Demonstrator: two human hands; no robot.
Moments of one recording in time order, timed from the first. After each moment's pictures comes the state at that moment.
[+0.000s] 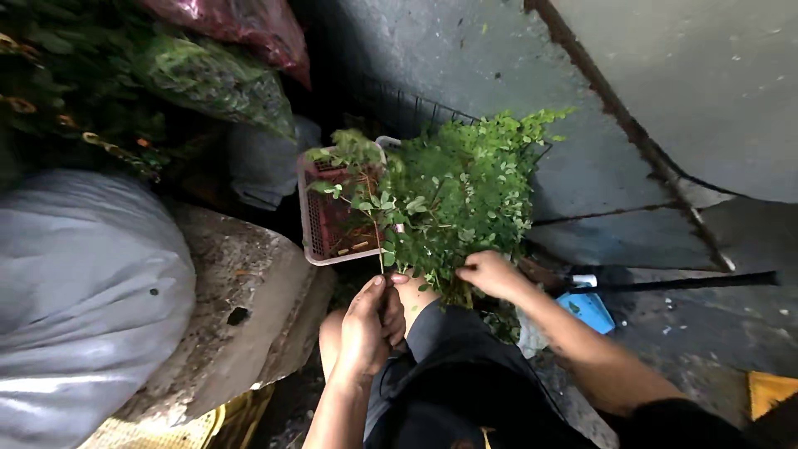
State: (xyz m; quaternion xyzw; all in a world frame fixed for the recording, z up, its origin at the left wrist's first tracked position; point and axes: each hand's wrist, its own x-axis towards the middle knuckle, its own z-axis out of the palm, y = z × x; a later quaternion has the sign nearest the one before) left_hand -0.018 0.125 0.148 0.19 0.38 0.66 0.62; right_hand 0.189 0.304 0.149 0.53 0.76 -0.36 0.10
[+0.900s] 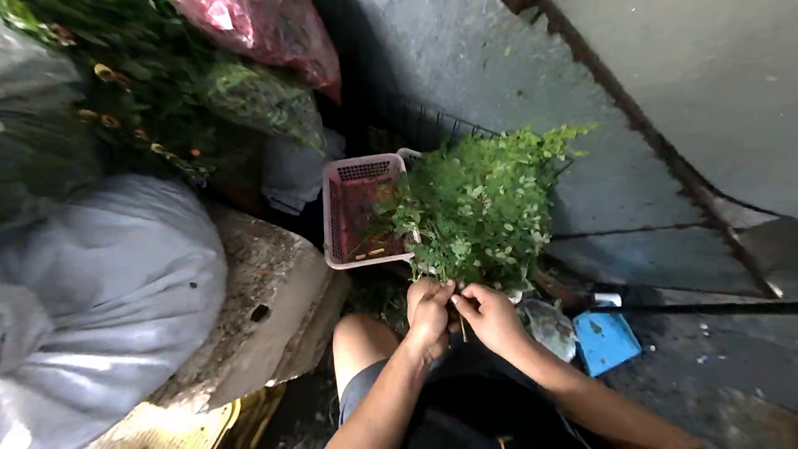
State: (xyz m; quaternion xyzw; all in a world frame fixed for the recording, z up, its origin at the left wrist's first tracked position) left_hand 0.044 0.177 0.099 0.10 0.45 0.58 0.68; right_hand 0.177 0.227 0.131 0.48 0.79 -0.36 -0.11
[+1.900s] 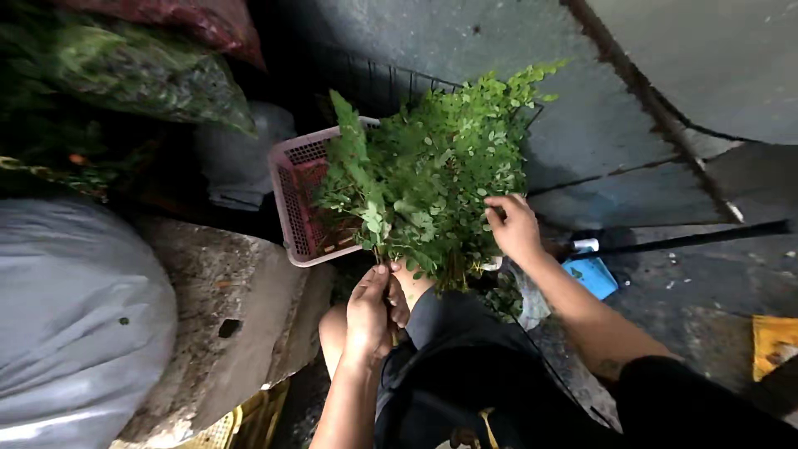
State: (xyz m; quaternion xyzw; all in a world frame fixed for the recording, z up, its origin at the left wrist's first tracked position) left_hand -0.001 0.147 0.139 0.13 0.43 0.64 0.62; right_hand 0.237 0.344 0.099 0.57 0.76 -0.22 -0.20
